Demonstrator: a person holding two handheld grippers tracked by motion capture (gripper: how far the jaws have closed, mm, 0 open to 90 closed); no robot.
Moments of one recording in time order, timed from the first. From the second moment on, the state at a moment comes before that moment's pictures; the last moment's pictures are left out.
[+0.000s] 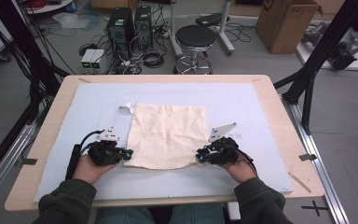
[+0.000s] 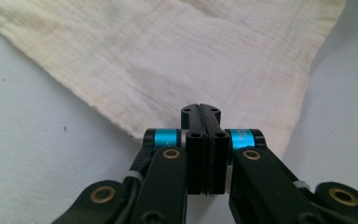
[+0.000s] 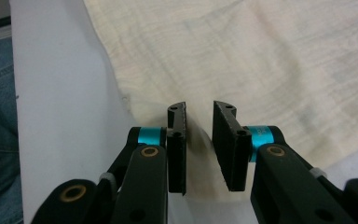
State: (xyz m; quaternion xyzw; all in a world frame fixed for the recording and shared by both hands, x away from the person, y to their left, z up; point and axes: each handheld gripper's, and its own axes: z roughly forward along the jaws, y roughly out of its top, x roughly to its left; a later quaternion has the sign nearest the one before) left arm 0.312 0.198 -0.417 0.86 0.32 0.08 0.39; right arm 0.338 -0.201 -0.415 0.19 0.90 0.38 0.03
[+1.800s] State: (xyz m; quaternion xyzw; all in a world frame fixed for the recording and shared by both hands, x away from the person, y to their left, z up) left arm 0.281 0.217 -0.430 0.85 0.31 0.09 0.42; right arm 0.322 -0.201 -0.431 0.18 0.90 0.41 0.03
